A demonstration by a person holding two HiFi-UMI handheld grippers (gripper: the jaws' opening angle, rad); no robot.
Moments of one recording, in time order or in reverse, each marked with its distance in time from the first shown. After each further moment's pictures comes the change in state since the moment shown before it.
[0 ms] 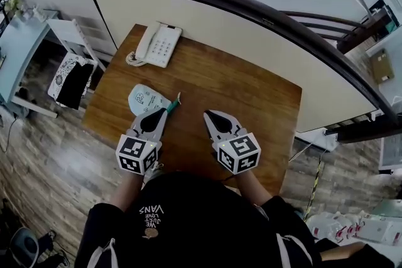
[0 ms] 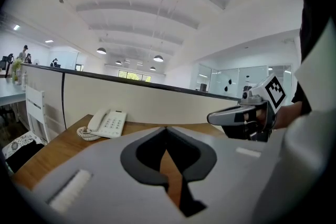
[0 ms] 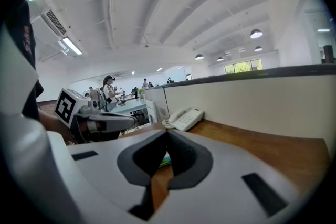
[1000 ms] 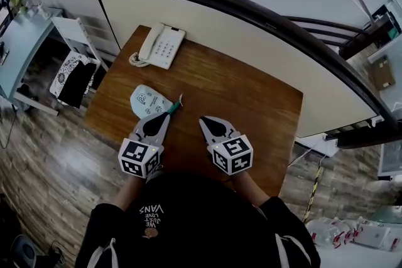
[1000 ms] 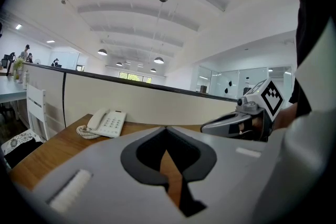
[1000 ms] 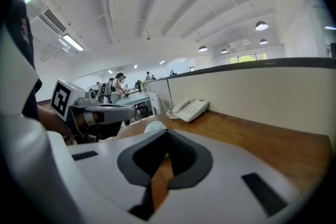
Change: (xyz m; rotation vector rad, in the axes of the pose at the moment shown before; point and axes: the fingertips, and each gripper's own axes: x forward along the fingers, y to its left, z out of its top) left arm -0.005 -0.007 -0.005 -0.008 -0.023 0.003; right arm 0.014 0.012 -0.026 0.000 0.087 0.042
